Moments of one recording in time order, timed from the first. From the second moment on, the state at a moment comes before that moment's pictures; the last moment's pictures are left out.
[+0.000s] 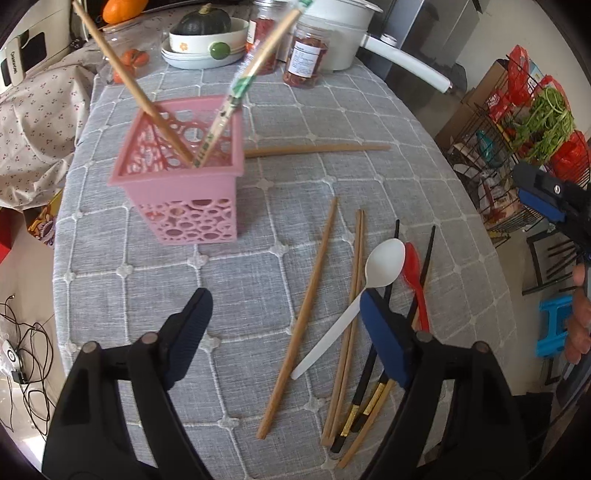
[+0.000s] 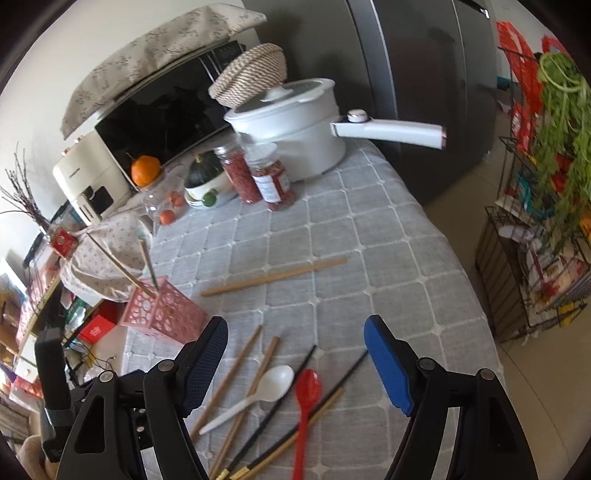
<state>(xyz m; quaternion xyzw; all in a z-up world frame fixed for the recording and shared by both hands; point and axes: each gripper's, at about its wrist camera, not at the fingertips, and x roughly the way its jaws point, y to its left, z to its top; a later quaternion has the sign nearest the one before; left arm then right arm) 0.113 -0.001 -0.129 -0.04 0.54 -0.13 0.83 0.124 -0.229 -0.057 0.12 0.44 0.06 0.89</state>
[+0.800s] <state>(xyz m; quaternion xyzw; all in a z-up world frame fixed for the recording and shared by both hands) 0.155 -0.058 -0.177 0.05 0.56 -0.12 0.82 0.106 -0.293 -0.103 0.15 0.53 0.03 0.83</state>
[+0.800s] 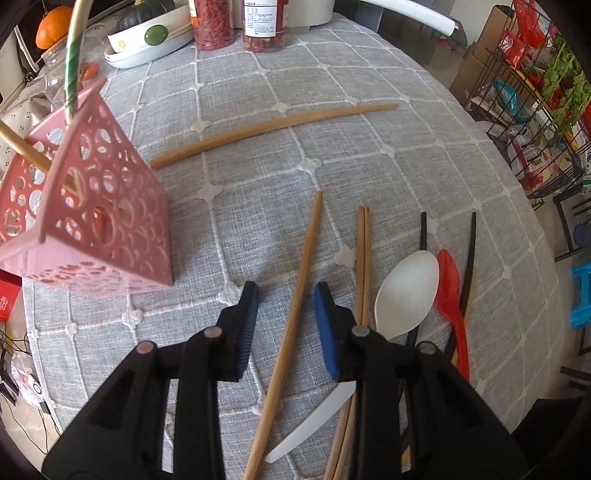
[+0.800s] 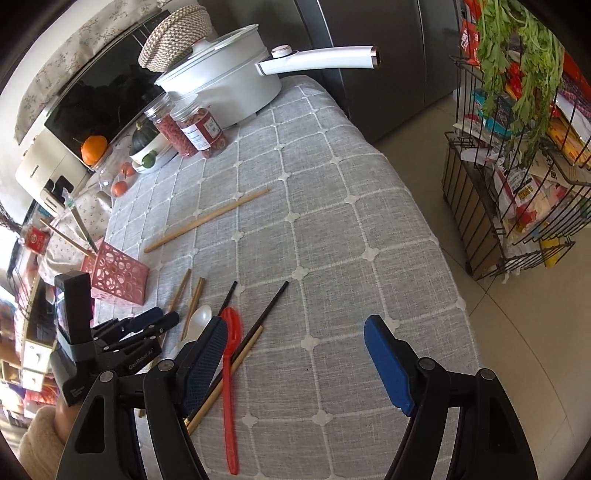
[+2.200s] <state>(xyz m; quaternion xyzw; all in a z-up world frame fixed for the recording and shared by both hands) 0.108 -0.017 -0.074 0.01 0.45 -0.17 0.87 0.124 -0.213 -0.150 0.07 0.61 0.08 0.79</state>
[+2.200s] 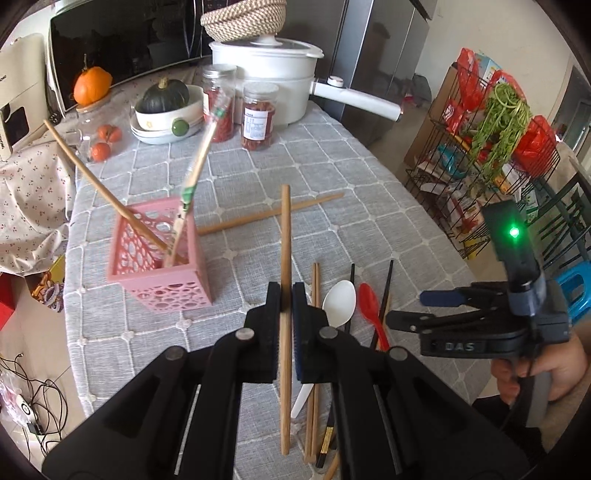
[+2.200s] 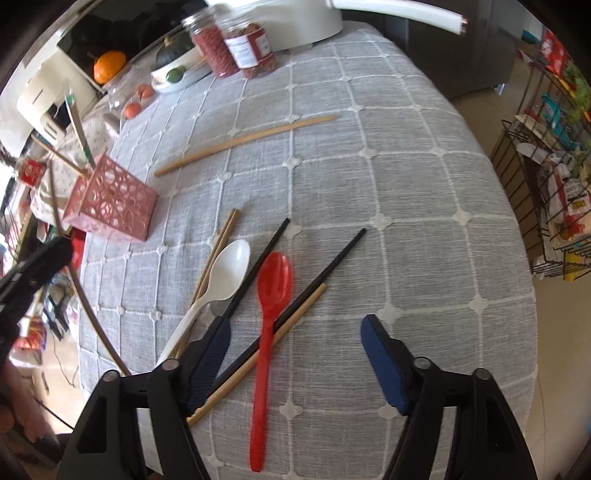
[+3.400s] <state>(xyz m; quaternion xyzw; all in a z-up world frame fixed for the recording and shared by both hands) 0.084 0.033 -0.012 -0.06 0.36 -0.16 0.92 0.120 -0.214 -0.086 0.12 0.50 0.09 0.85</state>
